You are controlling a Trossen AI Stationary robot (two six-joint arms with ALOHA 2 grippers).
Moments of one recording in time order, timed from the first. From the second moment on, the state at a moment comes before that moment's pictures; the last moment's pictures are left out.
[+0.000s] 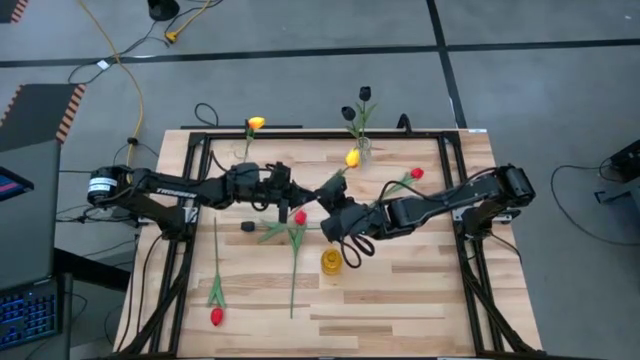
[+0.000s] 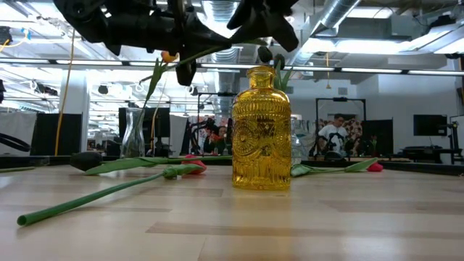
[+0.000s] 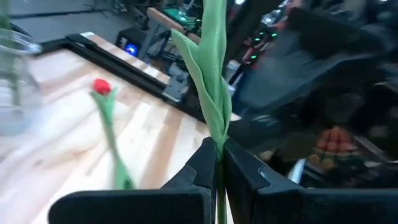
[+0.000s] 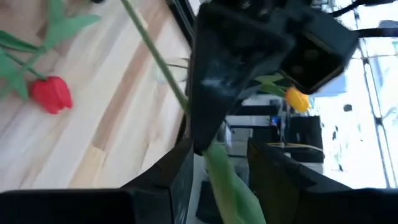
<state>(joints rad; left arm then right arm) 0.19 1.36 0.65 0.61 0.18 -0.51 0.23 1.65 1.28 -0.11 0.82 -1.02</state>
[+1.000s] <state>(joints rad) 0.26 0.77 0.51 0.52 -0.33 0.17 0.03 1.36 1.25 -0.50 0.36 -0.42</state>
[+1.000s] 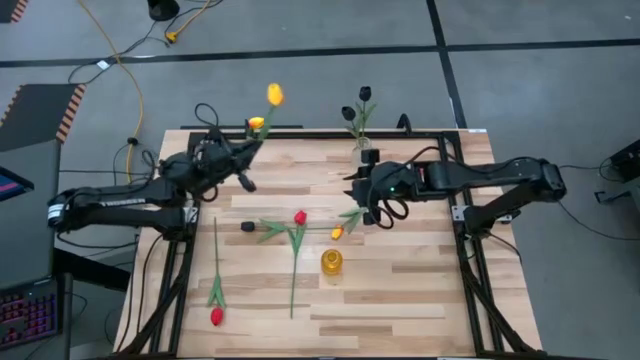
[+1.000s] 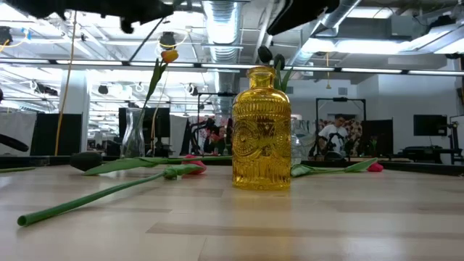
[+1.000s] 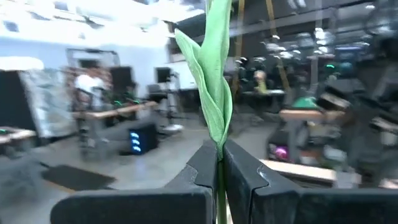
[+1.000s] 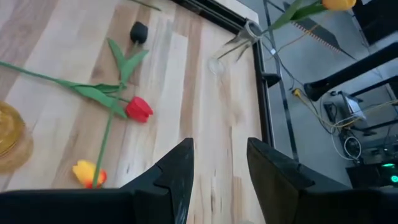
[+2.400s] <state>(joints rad) 0.93 1.23 0.21 1.56 0.17 0.01 -0.07 1.36 1.06 -0.07 0.34 -0.42</state>
